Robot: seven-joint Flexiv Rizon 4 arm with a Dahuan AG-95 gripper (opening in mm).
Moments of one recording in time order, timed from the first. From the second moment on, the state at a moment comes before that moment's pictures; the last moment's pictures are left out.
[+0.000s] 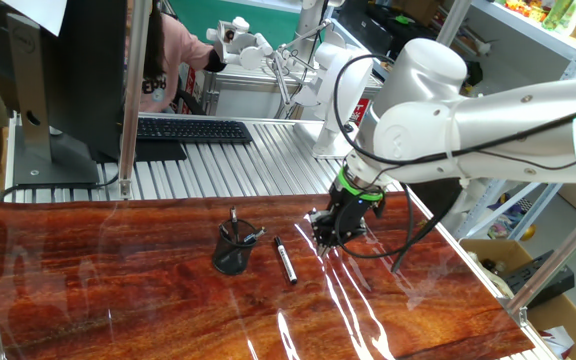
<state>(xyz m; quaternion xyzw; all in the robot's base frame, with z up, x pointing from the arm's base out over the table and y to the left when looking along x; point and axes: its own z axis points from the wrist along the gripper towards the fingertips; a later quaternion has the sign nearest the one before) 0.499 0.000 0.170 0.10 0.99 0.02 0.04</state>
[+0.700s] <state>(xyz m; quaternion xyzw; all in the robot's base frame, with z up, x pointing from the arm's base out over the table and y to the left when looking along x) 0.495 0.002 0.173 0.11 0.99 0.02 0.03</state>
